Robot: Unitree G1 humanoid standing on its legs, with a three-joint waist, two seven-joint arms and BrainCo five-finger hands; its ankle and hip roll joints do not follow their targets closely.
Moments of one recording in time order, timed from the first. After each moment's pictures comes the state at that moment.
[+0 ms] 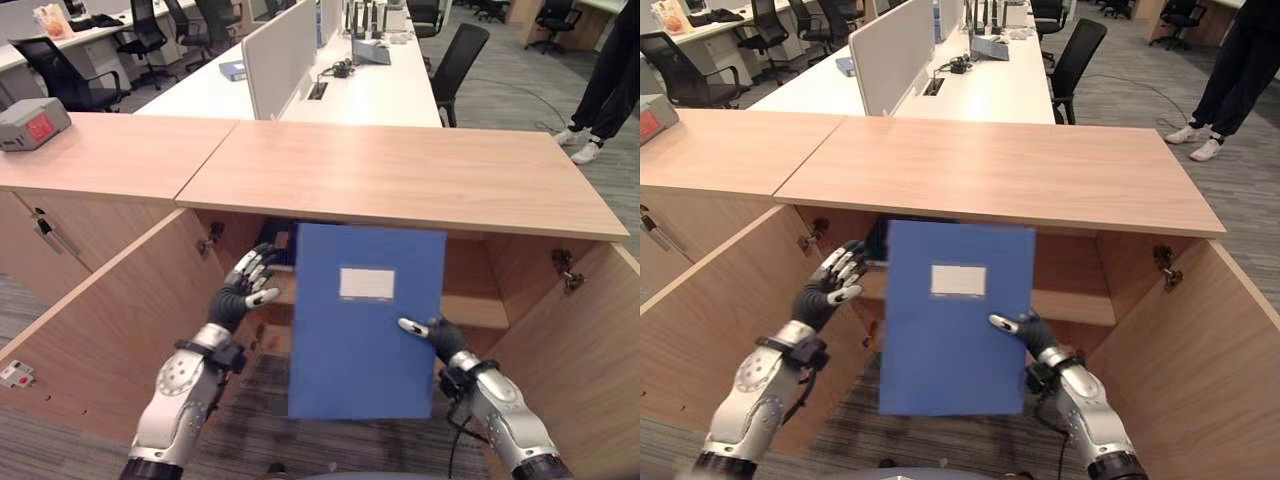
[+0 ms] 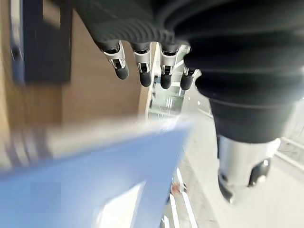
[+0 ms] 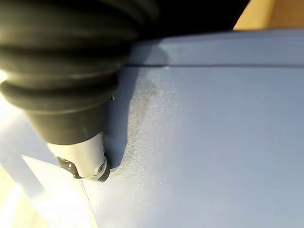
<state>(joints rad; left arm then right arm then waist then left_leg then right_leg) 0.15 0.38 -0.03 -0.11 -0.52 -0.05 -0.25 0.11 -0.37 0.10 0.25 0.44 -0.01 0.26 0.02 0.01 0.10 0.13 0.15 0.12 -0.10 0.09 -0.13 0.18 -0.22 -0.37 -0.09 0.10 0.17</state>
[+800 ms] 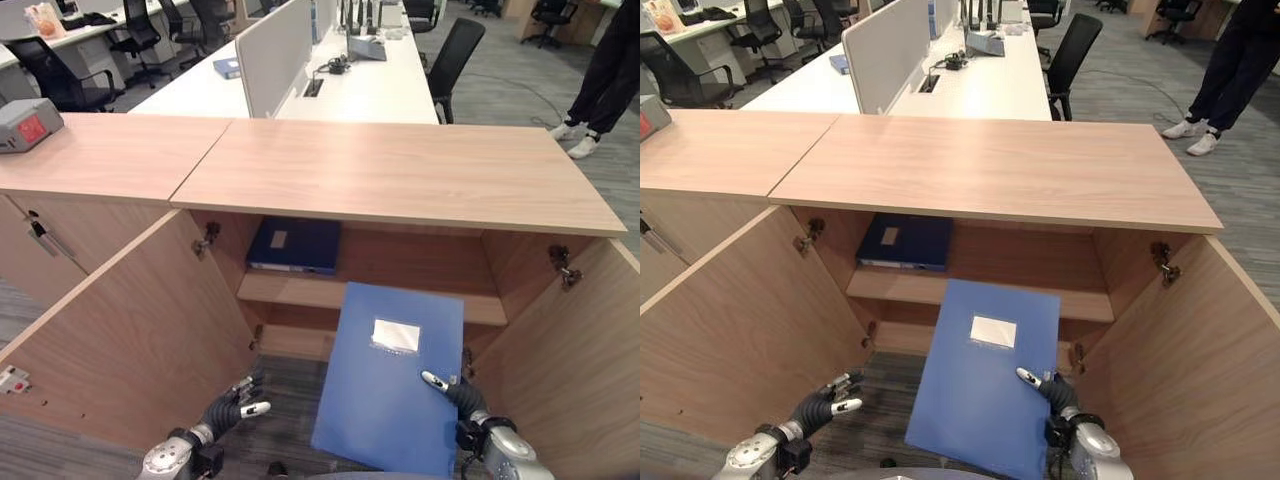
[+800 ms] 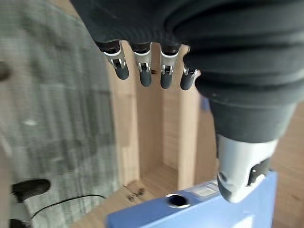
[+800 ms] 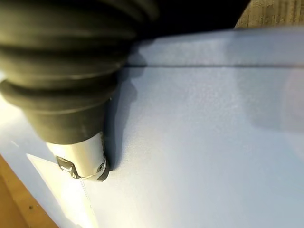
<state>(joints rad) 0.25 0.39 -0.16 0.46 -0.31 -0.02 -0.38 0.12 -0.28 0.04 0.57 0.46 0.00 0.19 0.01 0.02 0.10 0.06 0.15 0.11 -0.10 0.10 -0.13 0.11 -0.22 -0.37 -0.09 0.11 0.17</state>
